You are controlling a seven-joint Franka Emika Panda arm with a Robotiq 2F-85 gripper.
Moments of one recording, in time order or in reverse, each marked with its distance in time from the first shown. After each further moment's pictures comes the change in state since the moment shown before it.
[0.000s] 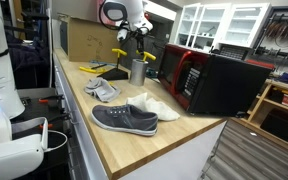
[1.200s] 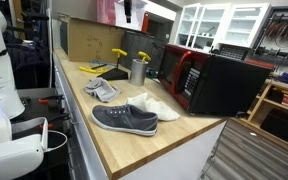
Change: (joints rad) arm -0.120 -0.380 0.072 0.071 -0.507 -0.595 0.424
